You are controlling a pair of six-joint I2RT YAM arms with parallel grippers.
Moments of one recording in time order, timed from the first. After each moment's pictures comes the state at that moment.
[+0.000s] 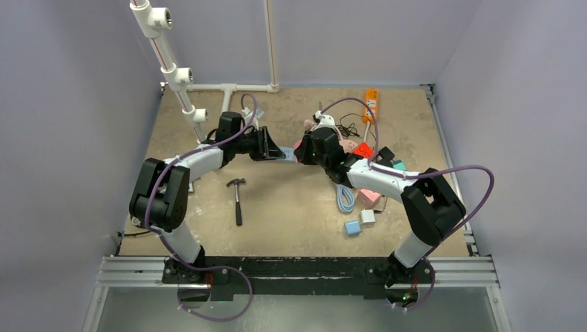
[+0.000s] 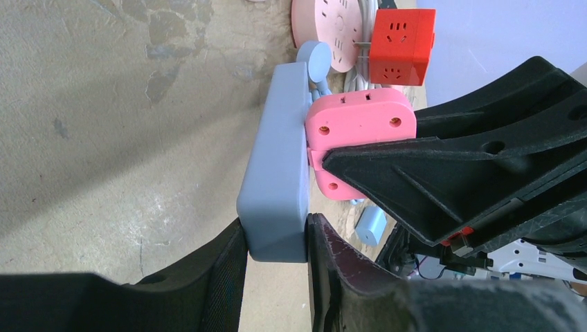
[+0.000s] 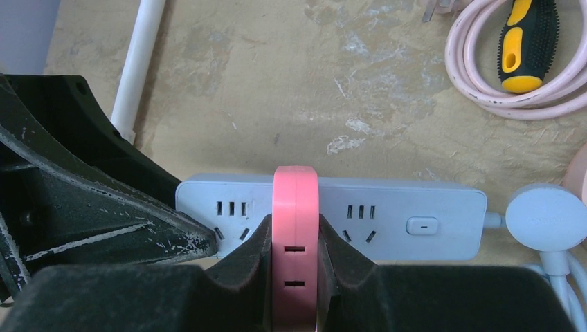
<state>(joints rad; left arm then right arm) -0.29 1.71 1.00 0.06 0.74 -0.56 0.70 1.64 1.01 0.14 0.18 0.62</state>
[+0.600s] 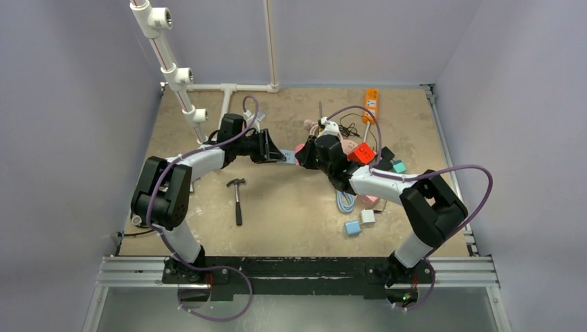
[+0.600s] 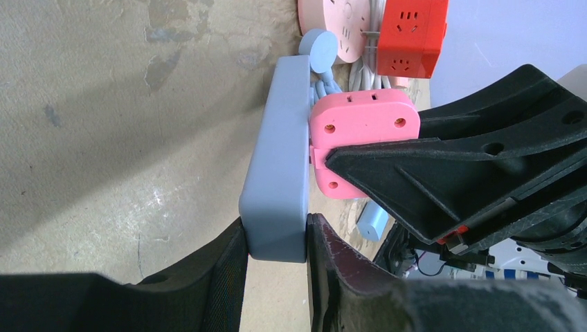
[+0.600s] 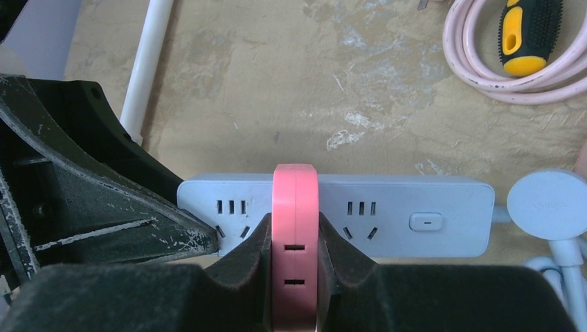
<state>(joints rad) -0.30 1.73 1.00 0.06 0.74 -0.57 0.70 1.63 0.89 0.28 0.18 0.68</state>
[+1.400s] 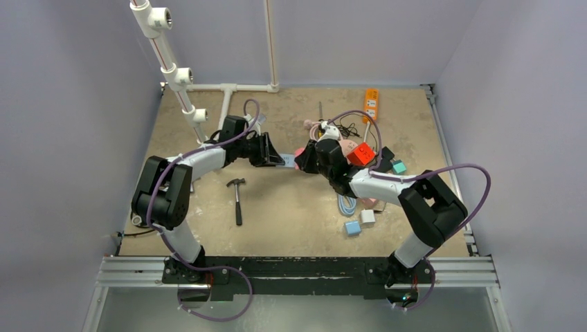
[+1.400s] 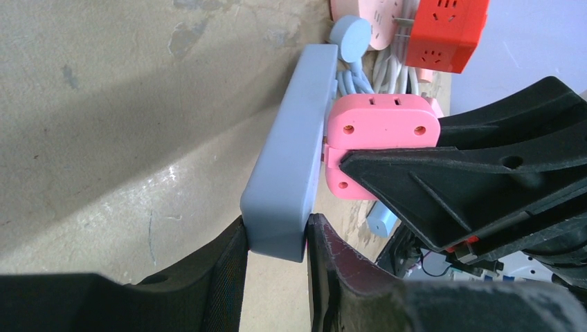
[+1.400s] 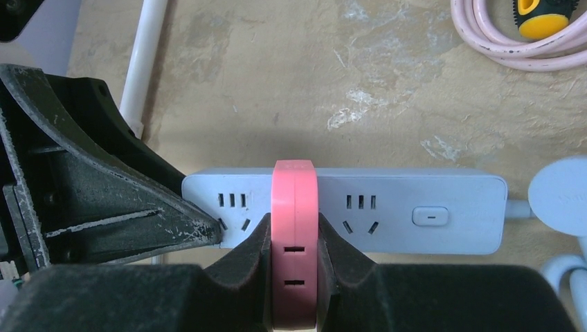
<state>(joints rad) -0.30 1.74 1.01 -0.05 0.67 -0.54 0.70 1.63 0.84 0.33 0.16 0.71</state>
